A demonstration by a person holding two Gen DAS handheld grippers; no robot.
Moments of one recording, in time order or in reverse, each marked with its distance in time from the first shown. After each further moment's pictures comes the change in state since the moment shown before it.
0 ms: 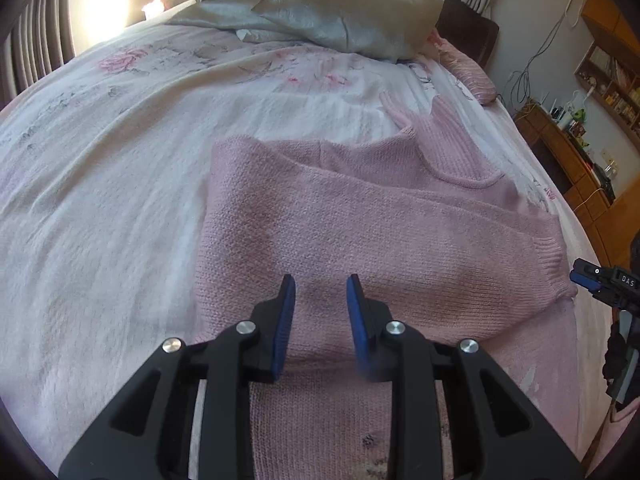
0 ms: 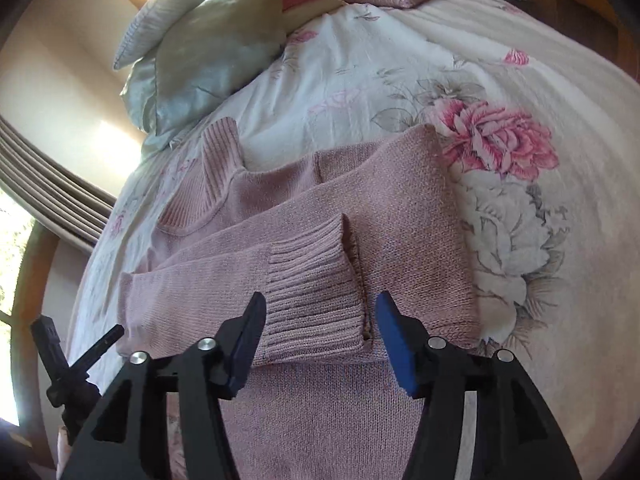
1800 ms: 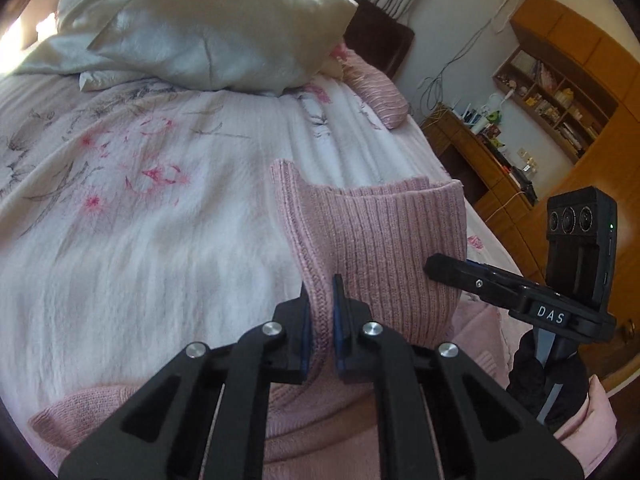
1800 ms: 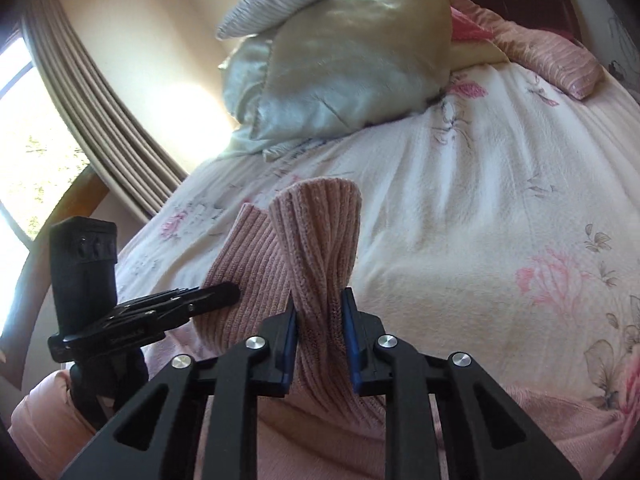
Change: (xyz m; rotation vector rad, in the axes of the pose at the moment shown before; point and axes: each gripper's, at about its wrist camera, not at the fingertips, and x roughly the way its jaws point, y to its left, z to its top) left arm 0.085 -0.077 0.145 0.142 -0.057 -0.395; right arm 0.085 0.151 0.109 -0.411 -0.075 0.219
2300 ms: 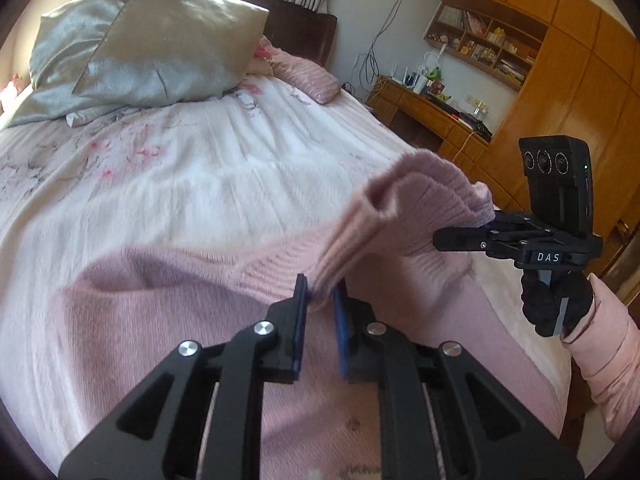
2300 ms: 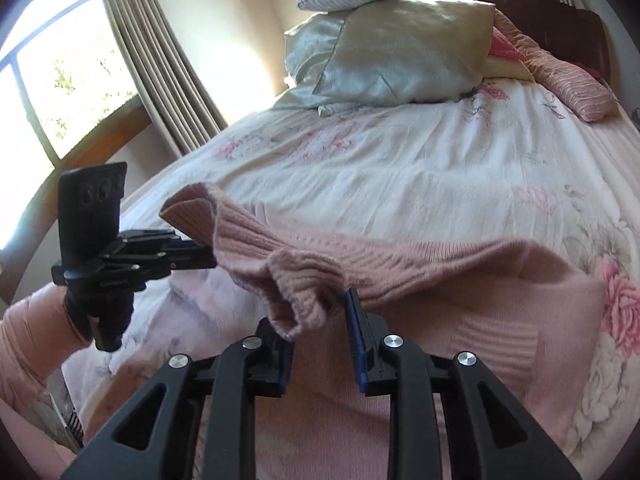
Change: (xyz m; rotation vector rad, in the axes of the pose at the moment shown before) left arm -0.087 -0.036 -0.124 0.211 0.091 -0.032; right arm -0.076 0.052 -0.124 -0.186 0.101 -0.001
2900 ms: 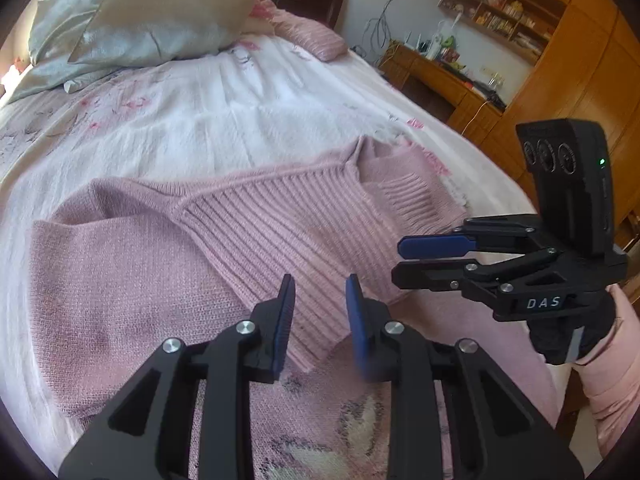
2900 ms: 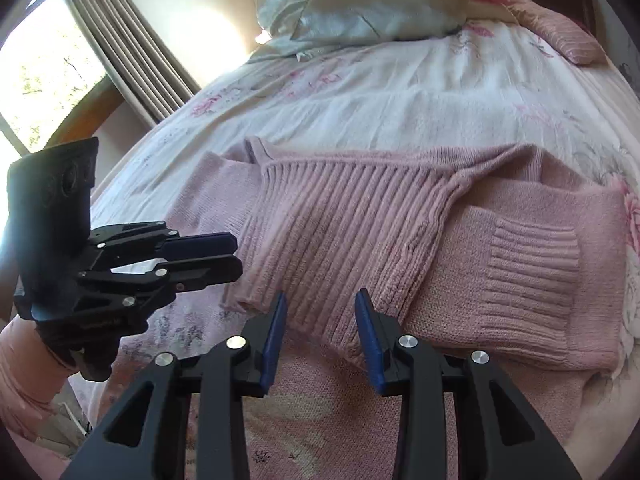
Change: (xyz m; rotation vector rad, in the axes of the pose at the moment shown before) left arm 0.039 -0.041 -0.017 -0.029 0.130 0.086; right arm 0.030 0.013 -0.028 0.122 0.153 -0.060
